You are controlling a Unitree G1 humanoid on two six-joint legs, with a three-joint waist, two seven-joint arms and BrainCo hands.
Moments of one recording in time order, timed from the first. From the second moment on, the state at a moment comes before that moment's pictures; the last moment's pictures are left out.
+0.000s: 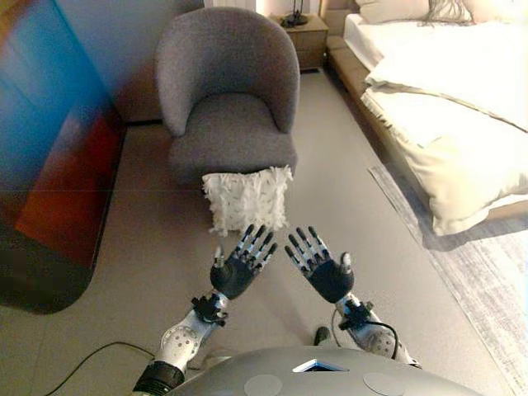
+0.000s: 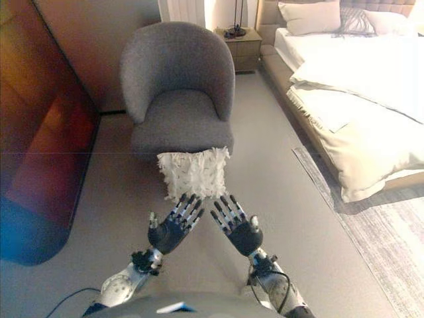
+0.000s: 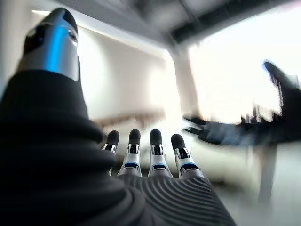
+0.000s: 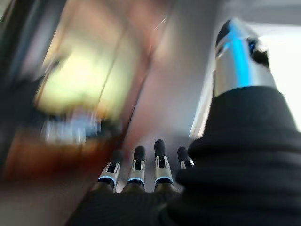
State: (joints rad) left arm 0.21 0.32 -0.29 0.32 -1.06 0.01 -0.43; right arm 0.23 -0.27 0.34 0.36 0.97 -0.07 0.45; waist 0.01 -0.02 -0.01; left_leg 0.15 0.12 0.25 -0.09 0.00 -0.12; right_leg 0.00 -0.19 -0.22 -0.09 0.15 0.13
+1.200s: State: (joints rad) left arm 0.15 0.31 -0.13 0.46 -0.68 -0.19 -0.10; right arm 0.23 -0.25 0.19 0.38 0.66 -0.19 0.01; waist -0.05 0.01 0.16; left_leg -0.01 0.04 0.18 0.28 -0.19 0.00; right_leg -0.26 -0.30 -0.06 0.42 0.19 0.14
